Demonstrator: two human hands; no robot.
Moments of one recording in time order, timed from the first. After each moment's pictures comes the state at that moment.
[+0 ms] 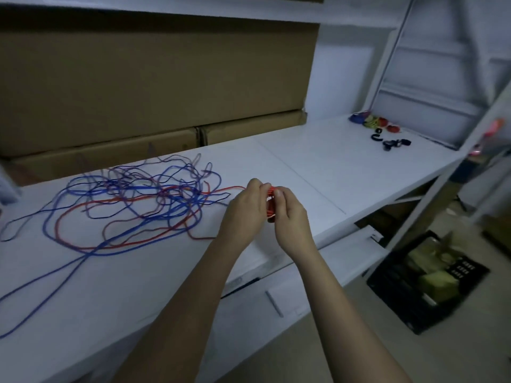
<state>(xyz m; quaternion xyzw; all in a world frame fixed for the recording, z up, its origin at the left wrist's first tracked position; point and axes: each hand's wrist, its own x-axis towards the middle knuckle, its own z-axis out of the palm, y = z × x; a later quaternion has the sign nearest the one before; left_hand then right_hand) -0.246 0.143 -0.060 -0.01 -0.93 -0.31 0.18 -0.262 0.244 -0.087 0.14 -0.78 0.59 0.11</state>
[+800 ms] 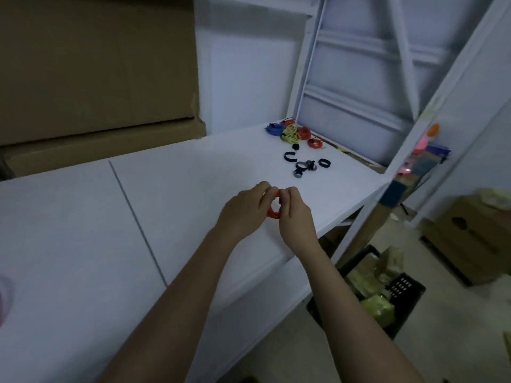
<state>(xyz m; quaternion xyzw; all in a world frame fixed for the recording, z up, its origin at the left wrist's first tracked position) -0.569 0.431 -0.091 -0.12 -0.92 -0.38 0.07 -0.571 0.558 -0.118 0.09 -0.87 0.46 0.15</state>
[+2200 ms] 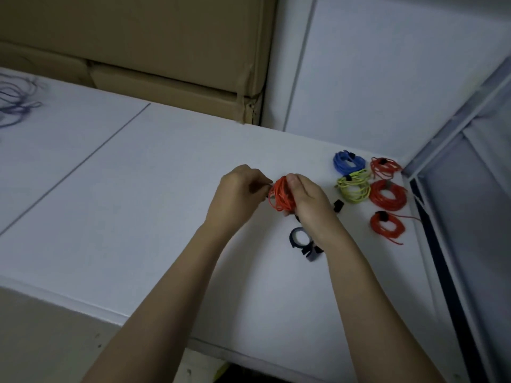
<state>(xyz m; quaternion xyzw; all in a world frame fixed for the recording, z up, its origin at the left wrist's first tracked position) -0.796 0.554 -0.106 0.30 -0.83 -0.34 0.32 -0.914 0.645 -0.102 0.38 -0.71 0.51 -0.29</state>
